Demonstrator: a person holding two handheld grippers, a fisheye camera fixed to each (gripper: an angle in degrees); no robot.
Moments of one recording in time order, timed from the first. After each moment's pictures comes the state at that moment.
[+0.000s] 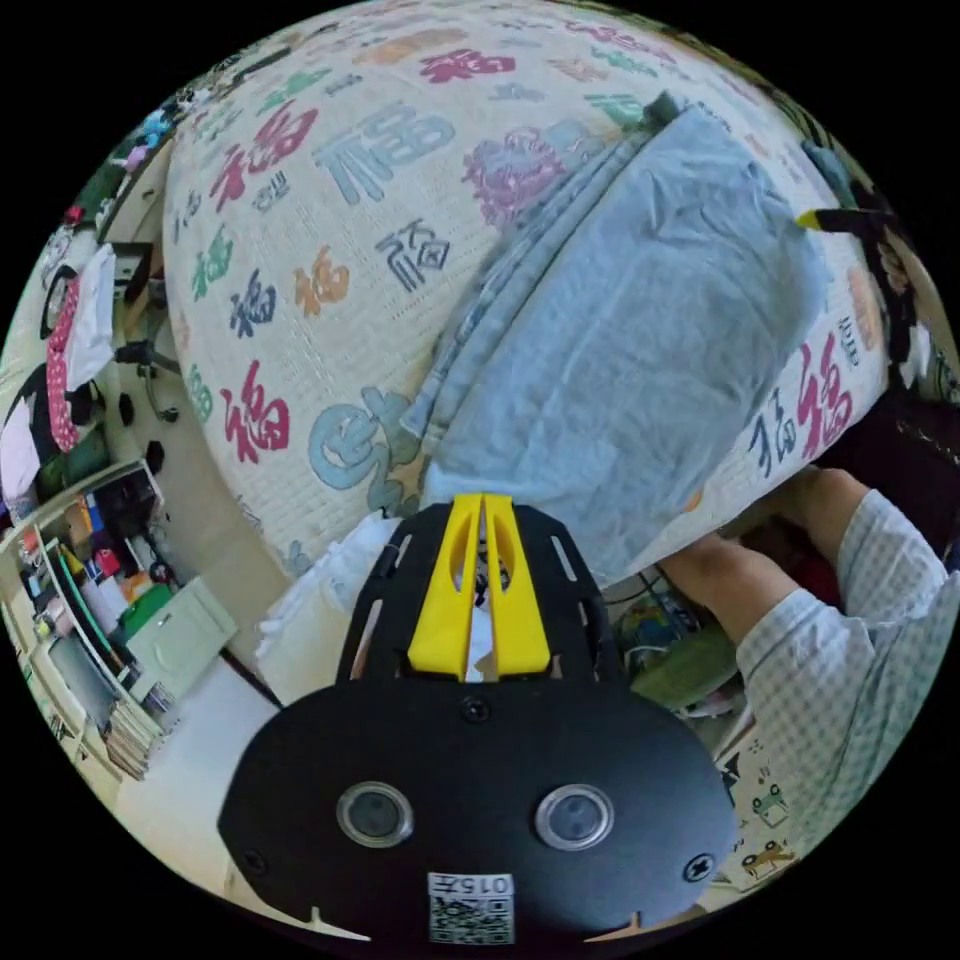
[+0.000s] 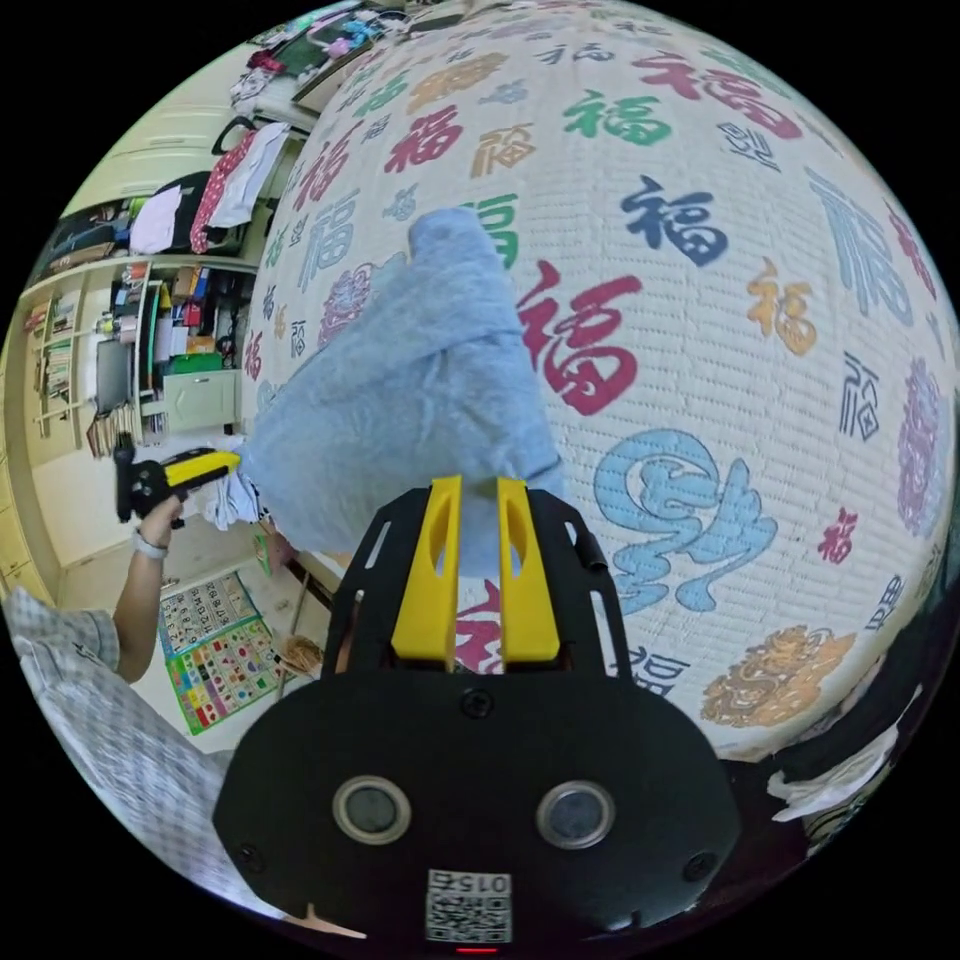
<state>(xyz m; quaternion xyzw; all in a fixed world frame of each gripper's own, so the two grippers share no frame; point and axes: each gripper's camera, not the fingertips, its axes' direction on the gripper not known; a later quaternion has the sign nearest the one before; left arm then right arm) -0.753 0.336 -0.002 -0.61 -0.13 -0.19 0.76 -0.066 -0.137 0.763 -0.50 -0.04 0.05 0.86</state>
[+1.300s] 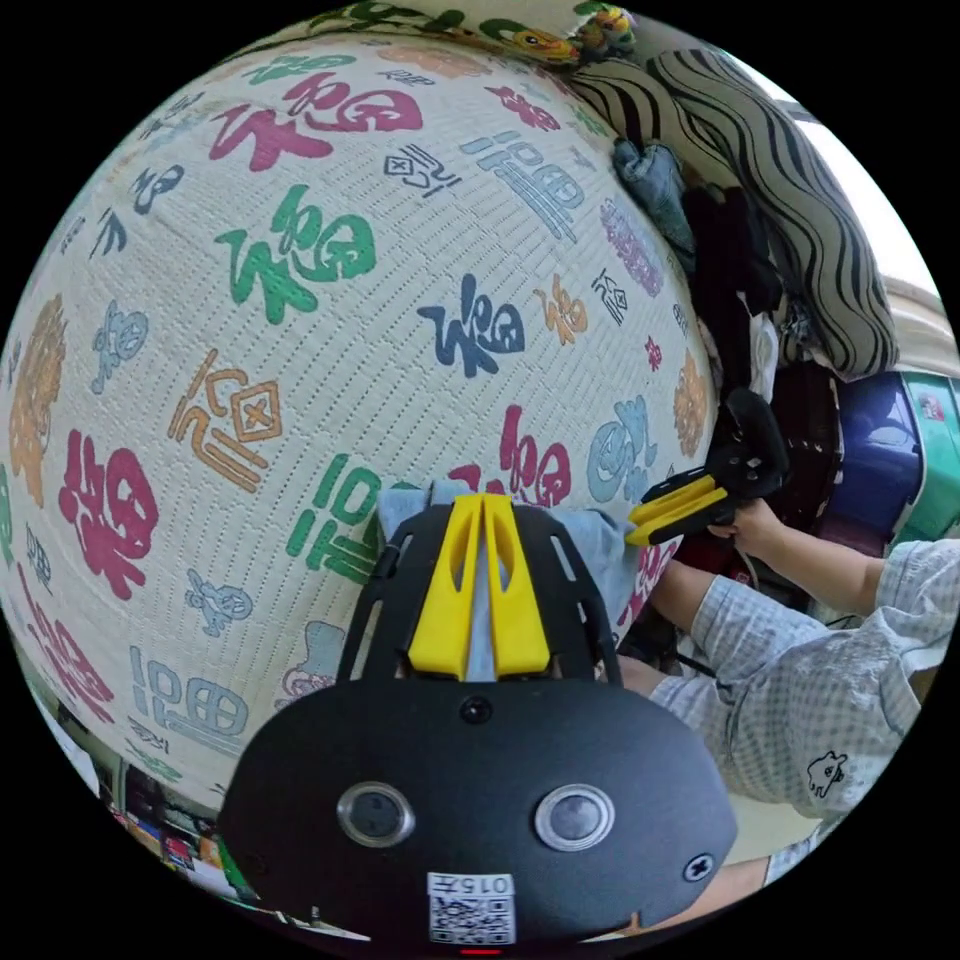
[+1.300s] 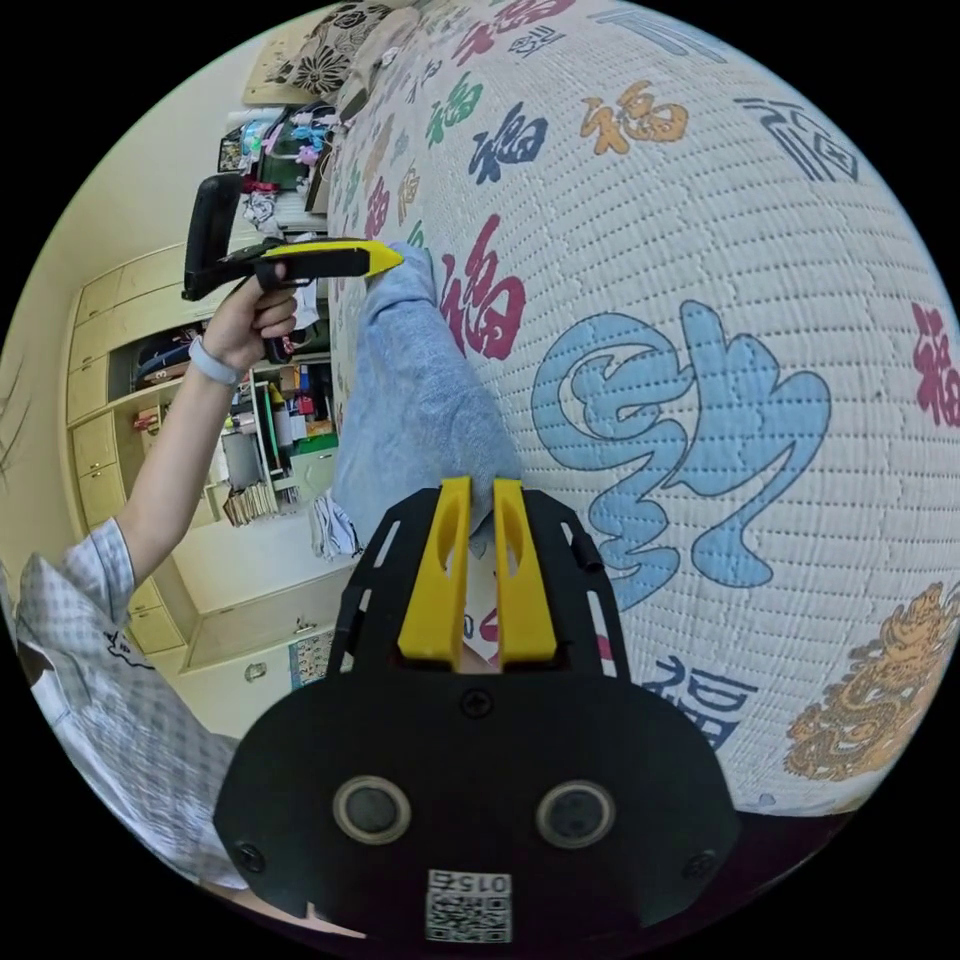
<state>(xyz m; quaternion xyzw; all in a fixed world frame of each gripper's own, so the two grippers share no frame) -0.738 0.259 0.511 -0.60 0.14 -0.12 0.78 0.129 -0.035 0.720 -0.43 -0.18 0.21 0.86</state>
